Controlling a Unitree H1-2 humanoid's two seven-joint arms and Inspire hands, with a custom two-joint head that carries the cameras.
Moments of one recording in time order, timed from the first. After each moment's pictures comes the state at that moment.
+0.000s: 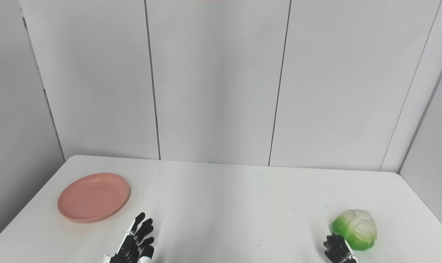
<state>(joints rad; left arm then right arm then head) 0.11 -0.04 -0.04 0.01 0.14 -0.38 0.10 0.02 -0.10 -0.09 0.16 0.21 -0.48 0.14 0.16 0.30</state>
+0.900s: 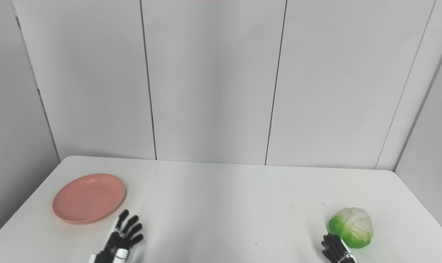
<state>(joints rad) 0.10 -0.03 0.04 -0.11 -0.03 -0.25 0.08 0.01 -0.08 -0.09 0.16 0.16 -0.48 0.12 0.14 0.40</state>
